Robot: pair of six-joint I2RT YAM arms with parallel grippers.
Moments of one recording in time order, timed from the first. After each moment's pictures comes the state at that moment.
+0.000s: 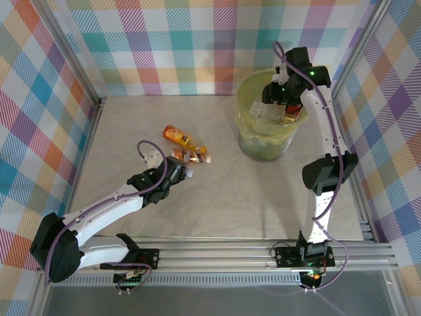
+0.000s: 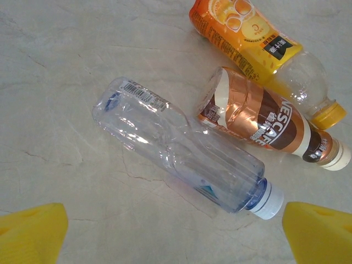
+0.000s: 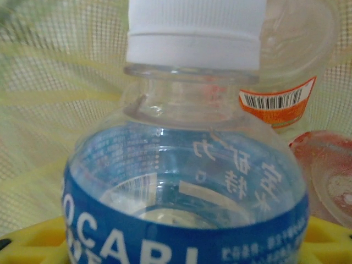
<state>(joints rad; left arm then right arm) -0.70 1.17 0.77 -0.55 -0.62 -0.90 0.18 2.04 2.39 -1.34 -0.09 0.17</state>
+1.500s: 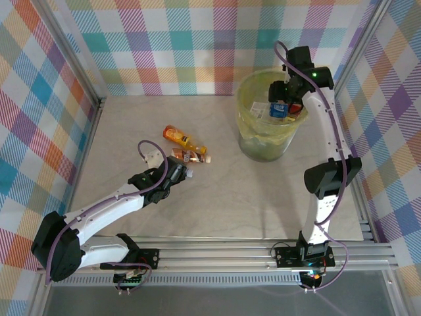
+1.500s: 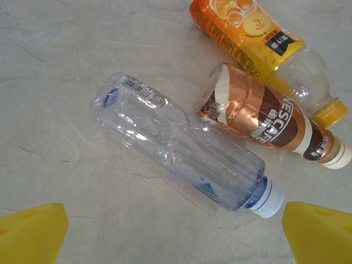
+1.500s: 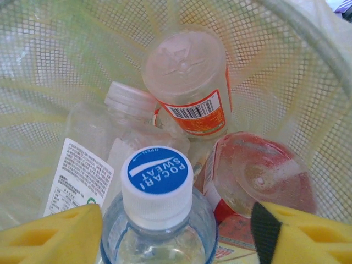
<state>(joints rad) -0.70 1.18 0.77 -0.56 -0.61 -0.91 0.20 1.99 2.36 -1.30 0.12 0.19</state>
